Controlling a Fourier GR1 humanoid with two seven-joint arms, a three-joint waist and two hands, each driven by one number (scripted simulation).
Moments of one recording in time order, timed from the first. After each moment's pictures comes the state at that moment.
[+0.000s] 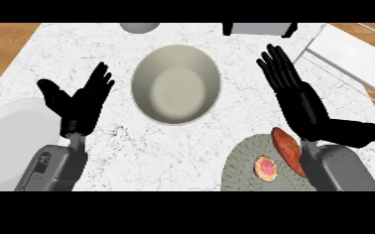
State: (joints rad) left arm -0.25 0.25 -0.12 -1.37 0.36 0.21 0.19; right arm -0.28 -0.32 0.27 -1.56 -0.43 -0.01 -0.21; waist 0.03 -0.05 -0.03
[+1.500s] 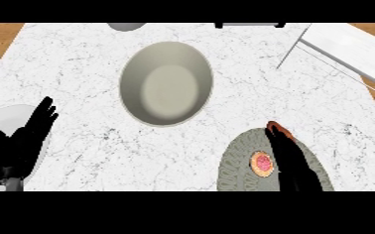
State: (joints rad) left arm 0.04 0.48 -0.02 -1.40 0.28 0.10 0.04; right arm 0.18 -0.42 0.65 -1.91 0.98 -0.37 0.68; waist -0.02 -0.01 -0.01
